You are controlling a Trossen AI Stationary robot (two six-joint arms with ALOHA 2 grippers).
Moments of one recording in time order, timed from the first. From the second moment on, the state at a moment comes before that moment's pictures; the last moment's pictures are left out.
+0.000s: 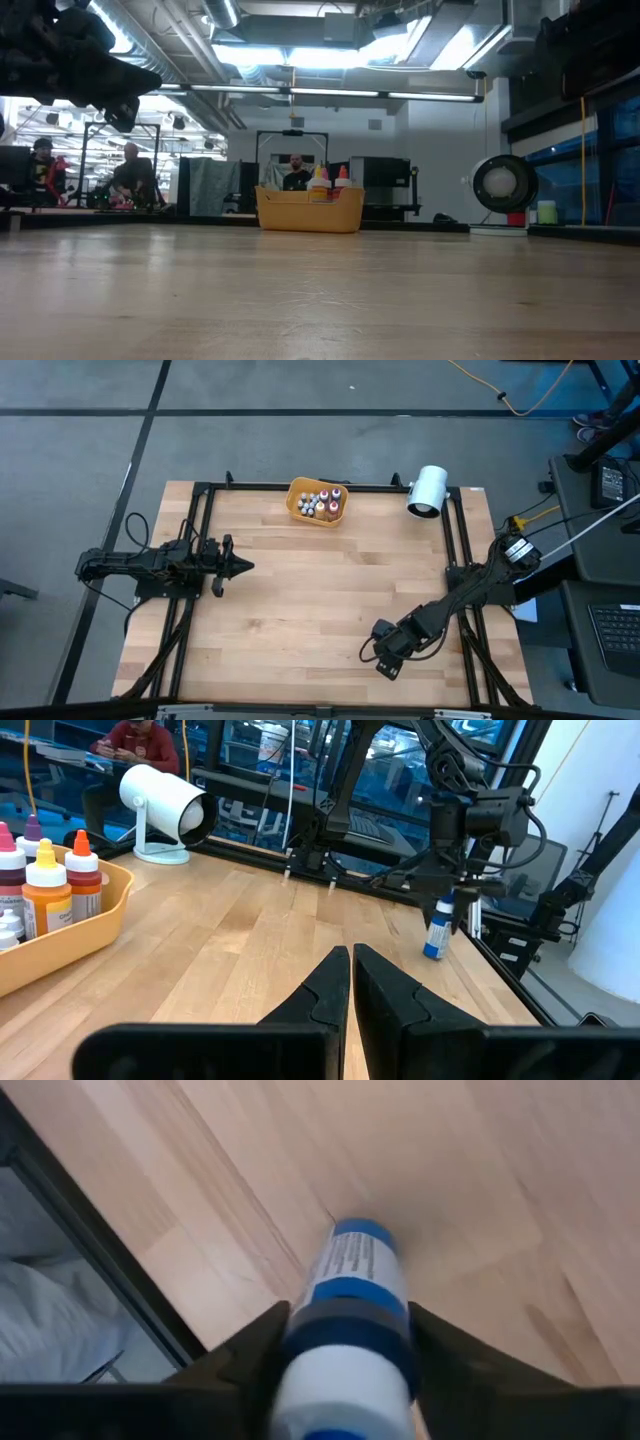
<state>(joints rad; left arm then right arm) 0.01 0.02 0.01 0.01 -0.02 -0.27 0.64 1.69 1.05 -0.62 -0.17 1.27</state>
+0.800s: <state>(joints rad) 0.01 0.02 0.01 0.01 -0.02 -0.27 0.33 1.34 1.05 -0.92 -0.13 0.87</state>
